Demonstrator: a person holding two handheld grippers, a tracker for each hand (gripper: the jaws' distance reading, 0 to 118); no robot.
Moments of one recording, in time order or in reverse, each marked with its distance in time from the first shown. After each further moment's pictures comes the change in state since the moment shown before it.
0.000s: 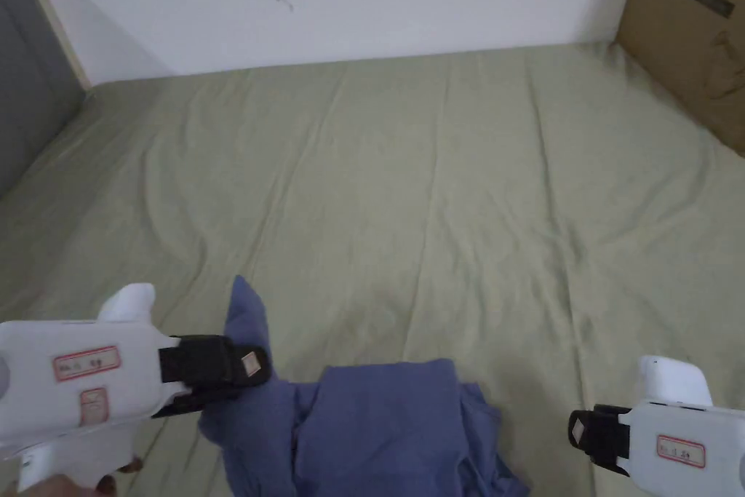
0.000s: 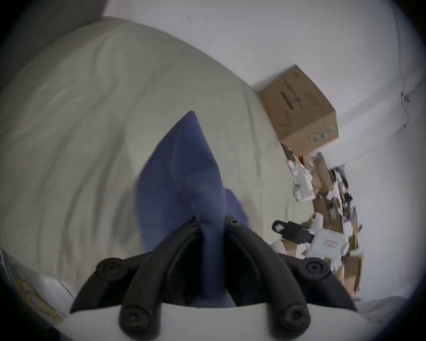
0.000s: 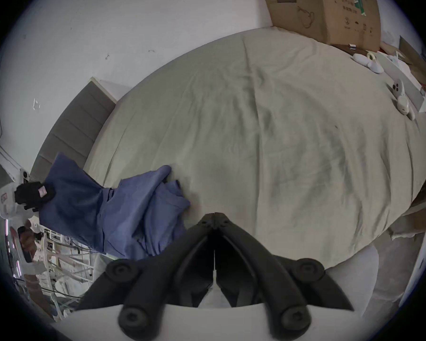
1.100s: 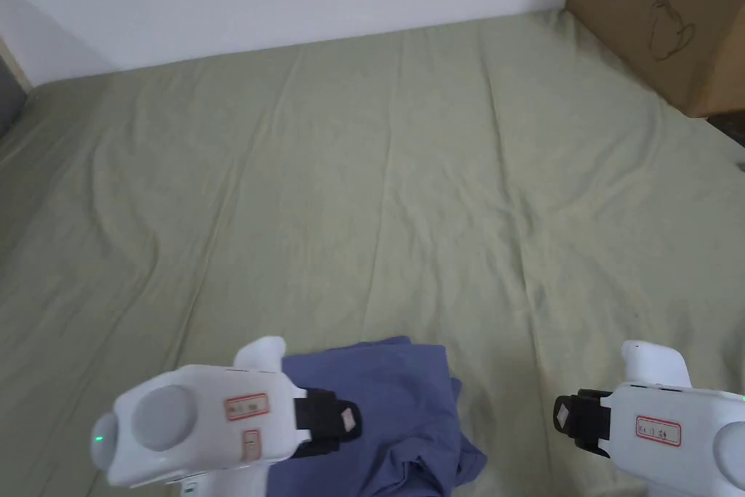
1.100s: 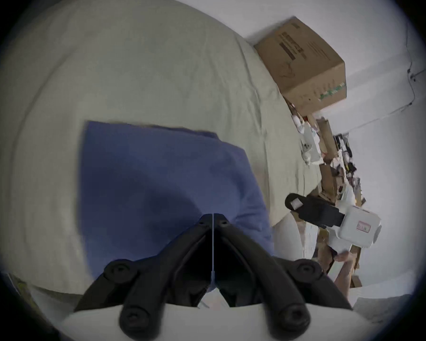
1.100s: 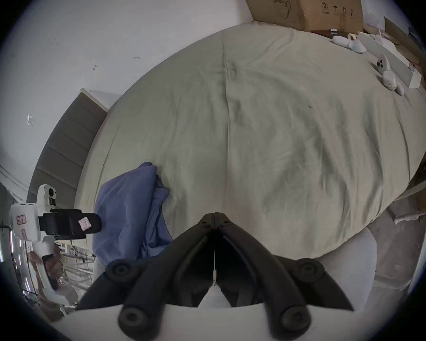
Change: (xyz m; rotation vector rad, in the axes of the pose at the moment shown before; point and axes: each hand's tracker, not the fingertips) left arm 0.021 -0.069 -0.129 -0.247 0.001 -0.039; right arm 0.031 -0.014 0.004 -0.001 -0.016 -0.081
